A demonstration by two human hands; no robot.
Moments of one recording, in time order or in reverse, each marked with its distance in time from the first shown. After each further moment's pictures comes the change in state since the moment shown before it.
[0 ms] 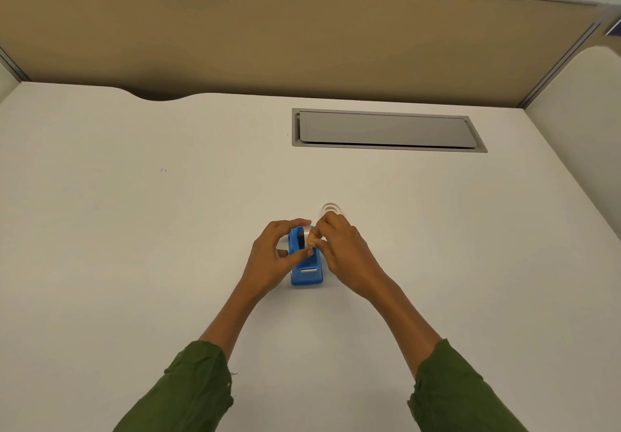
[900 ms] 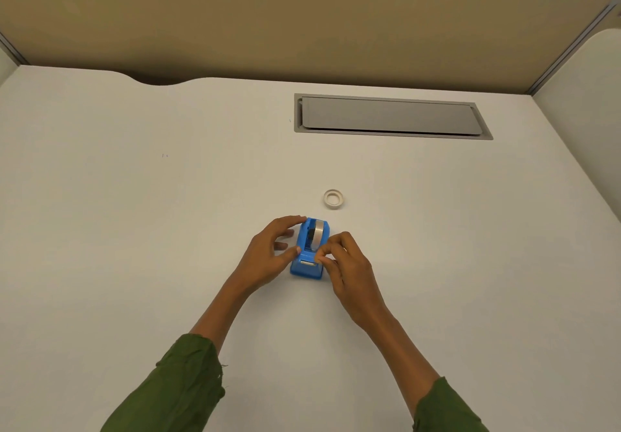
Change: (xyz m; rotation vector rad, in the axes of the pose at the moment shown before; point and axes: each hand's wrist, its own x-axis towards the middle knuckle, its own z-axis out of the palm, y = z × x) left_hand -0.014 -0.008 -0.011 0.055 -0.176 -0.073; right_hand -0.051 0.002 0.038 0.283 0.195 0.110
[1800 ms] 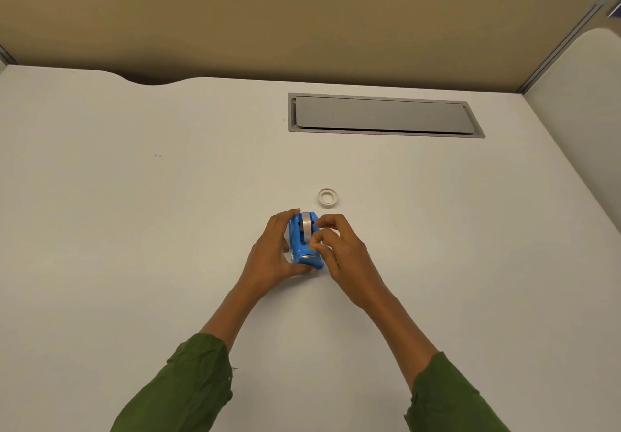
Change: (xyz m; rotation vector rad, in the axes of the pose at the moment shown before) left_hand 0.003 0.004 0.020 0.174 0.082 0.008; right_hand 0.020 -0.002 -0.014 -0.079 -0.087 -0.038
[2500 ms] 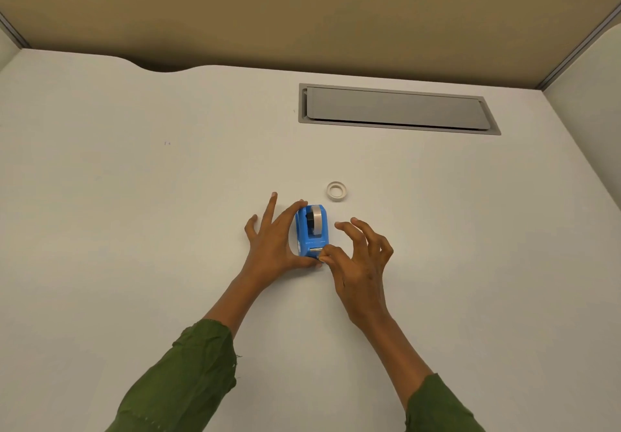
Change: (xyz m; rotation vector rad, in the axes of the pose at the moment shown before) left_hand 0.004 -0.016 0.003 0.315 0.046 -0.002; right_hand -0.028 0.013 0.026 -0.398 0.450 -0.255
